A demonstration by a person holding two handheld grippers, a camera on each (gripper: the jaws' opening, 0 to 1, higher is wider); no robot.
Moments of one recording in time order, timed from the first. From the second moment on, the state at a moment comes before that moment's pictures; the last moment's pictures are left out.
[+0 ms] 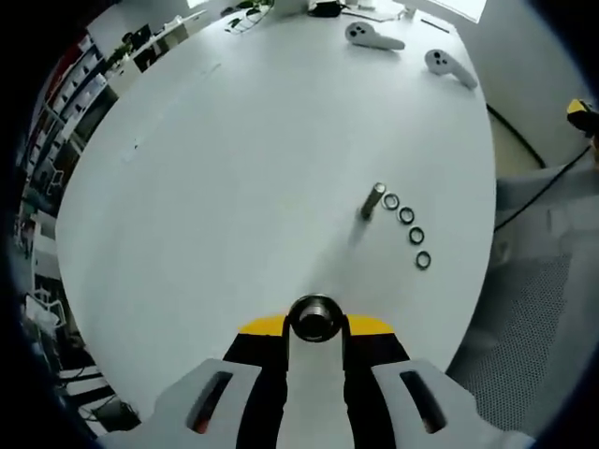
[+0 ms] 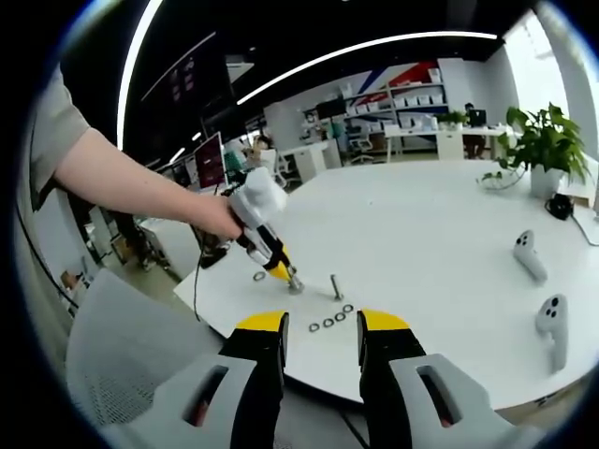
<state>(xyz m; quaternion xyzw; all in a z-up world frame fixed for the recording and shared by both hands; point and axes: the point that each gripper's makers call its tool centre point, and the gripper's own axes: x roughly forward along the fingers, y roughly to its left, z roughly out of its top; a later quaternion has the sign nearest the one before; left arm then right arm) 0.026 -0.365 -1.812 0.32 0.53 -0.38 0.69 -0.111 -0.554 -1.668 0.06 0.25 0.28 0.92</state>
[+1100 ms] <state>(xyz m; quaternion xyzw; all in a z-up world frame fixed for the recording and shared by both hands) 0.027 -0.363 -1.834 0.29 0.53 -0.36 0.71 -0.113 -0.552 -1.672 0.06 0.26 0.29 0.92</state>
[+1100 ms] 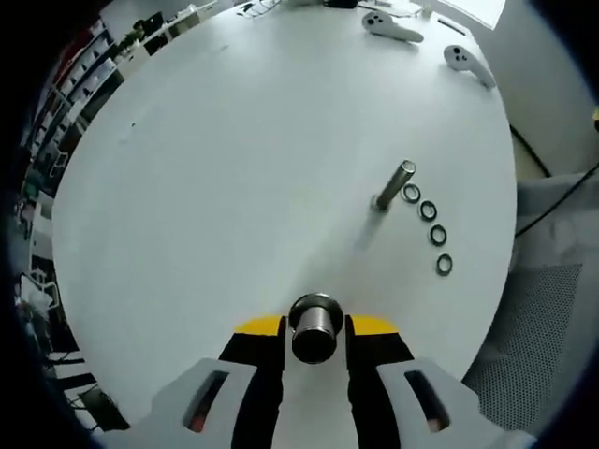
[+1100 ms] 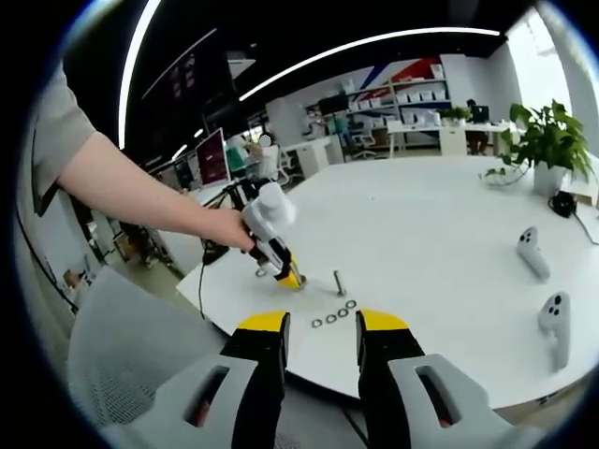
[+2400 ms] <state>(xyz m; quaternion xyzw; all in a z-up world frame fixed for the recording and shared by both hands) 0.026 -0.234 -1.851 0.20 0.60 -0.24 0.74 -0.113 -0.552 -1.673 0.06 0.27 0.29 0.92</state>
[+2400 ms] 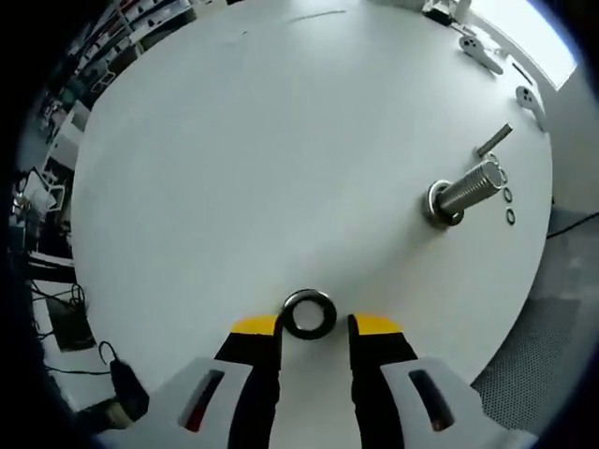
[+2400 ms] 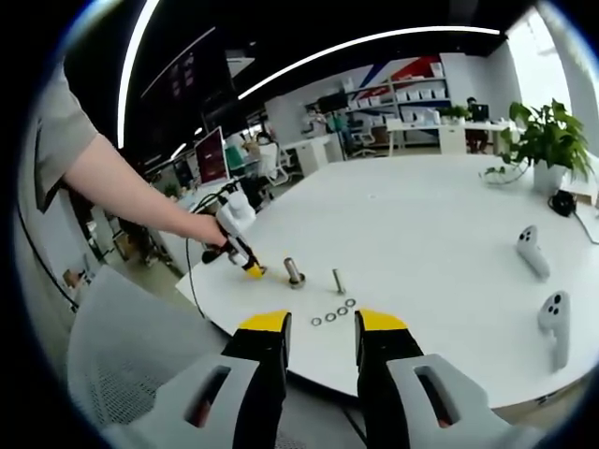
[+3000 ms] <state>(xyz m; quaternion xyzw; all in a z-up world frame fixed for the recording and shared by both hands) 0.028 -0.234 -1.854 0.21 0.62 -0.25 0.71 -0.113 -0.553 -1.674 0.05 0.27 0.28 0.92</state>
